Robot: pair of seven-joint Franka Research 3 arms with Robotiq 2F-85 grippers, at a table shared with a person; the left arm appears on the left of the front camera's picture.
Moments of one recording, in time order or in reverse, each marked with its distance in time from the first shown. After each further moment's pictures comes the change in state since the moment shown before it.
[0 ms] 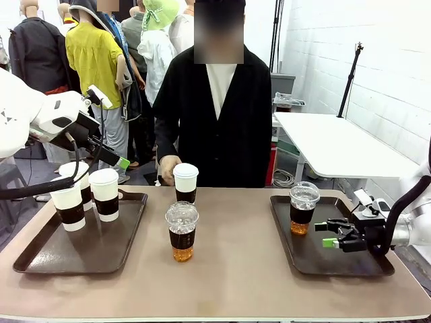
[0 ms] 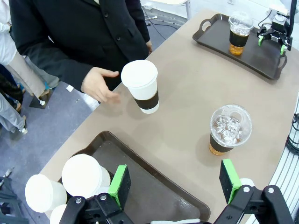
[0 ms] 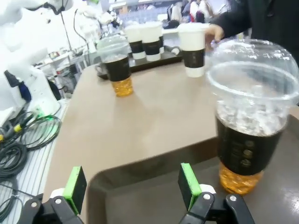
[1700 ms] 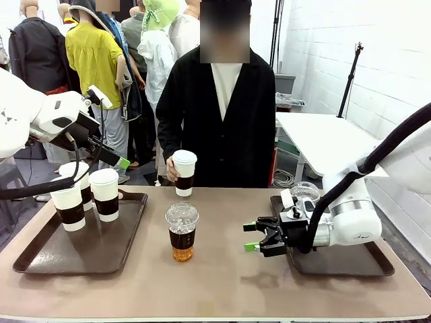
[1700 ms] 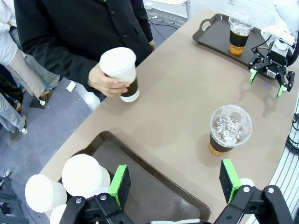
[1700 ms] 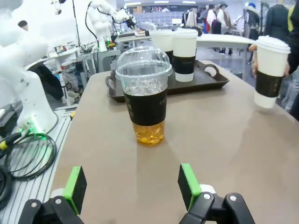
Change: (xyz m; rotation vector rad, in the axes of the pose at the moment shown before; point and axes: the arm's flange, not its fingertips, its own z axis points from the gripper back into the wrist) left arm 0.000 0.000 0.000 0.000 0.000 0.000; right arm 0.038 0.044 -0.210 0.043 -0.007 0.097
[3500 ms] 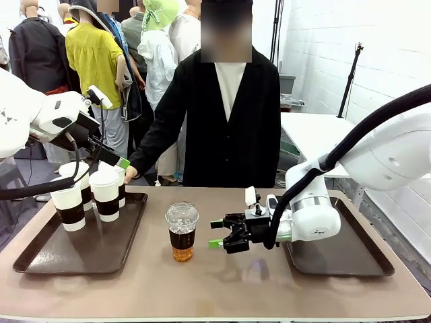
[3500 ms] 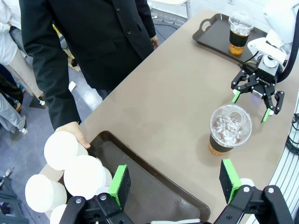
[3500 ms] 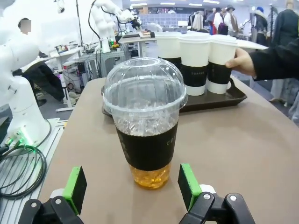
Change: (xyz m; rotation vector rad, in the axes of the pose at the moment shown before) left arm 0.000 0.000 0.000 0.000 0.000 0.000; right arm 0.015 -0.013 -0.097 0.029 -0.001 0.029
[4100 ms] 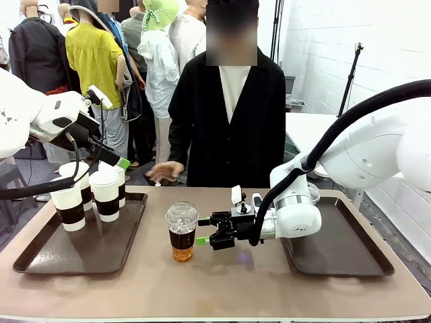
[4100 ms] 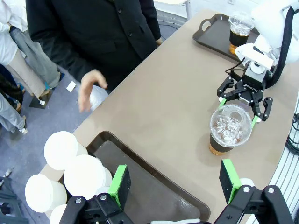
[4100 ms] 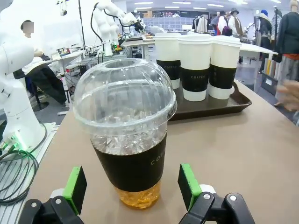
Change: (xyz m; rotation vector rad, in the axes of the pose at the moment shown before) left arm 0.000 0.000 0.000 0.000 0.000 0.000; right arm -0.005 -0.026 -0.035 0.025 -0.022 -0.001
